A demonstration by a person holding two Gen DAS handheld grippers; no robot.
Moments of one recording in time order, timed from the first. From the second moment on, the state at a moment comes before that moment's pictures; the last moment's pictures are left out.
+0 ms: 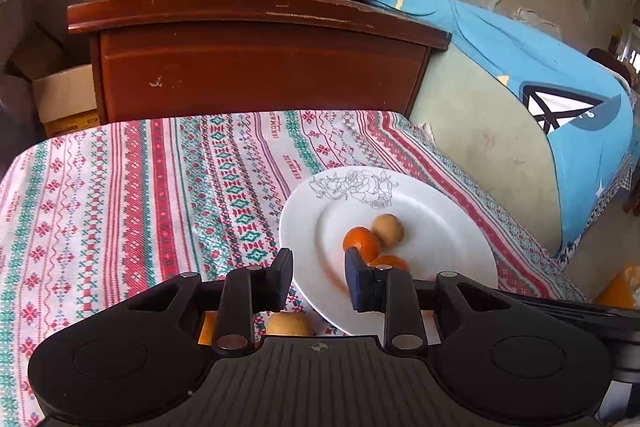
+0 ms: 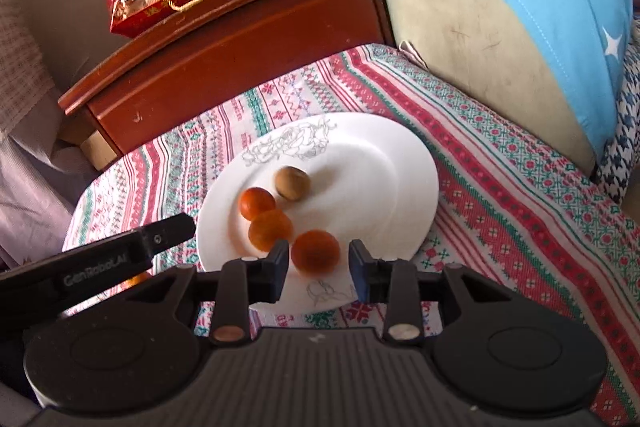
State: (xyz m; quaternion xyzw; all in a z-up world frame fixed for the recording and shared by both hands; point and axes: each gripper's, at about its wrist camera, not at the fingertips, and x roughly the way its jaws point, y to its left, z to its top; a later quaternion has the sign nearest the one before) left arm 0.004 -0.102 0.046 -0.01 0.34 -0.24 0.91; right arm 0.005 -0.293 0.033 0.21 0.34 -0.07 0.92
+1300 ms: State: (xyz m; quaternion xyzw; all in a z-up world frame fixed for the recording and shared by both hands) left arm -0.030 0.008 0.080 -0.03 0.36 -0.11 0.93; right arm -0.015 -0.227 0.053 0.10 0.34 0.06 0.93
